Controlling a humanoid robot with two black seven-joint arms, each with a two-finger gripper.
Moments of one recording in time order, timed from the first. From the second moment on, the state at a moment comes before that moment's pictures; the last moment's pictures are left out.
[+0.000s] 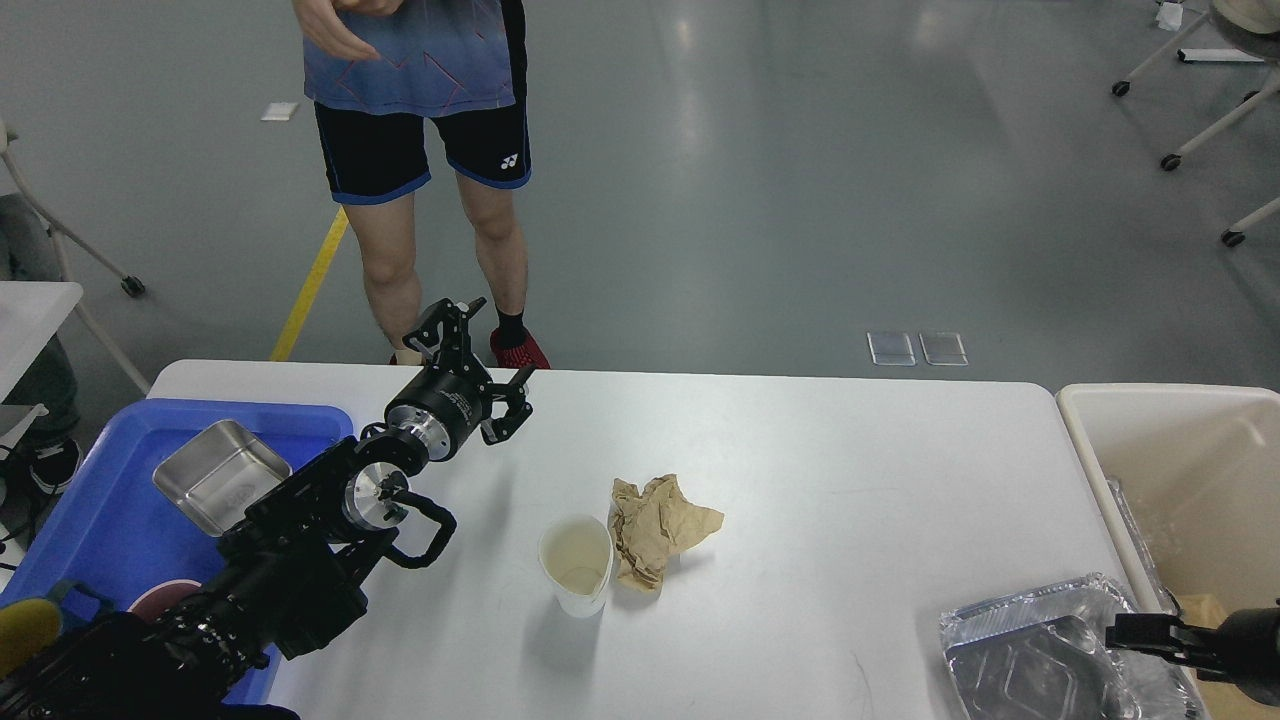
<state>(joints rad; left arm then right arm) -0.69 -0.05 -0.87 -0.50 0.17 -0.27 -0.15 0.48 -0.91 0.16 0.98 -1.15 0.36 0.18</state>
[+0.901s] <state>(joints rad) -0.67 -0.05 -0.87 -0.50 0.17 -0.27 -0.15 0.46 -0.87 0.16 0.97 -1.15 0.36 0.33</state>
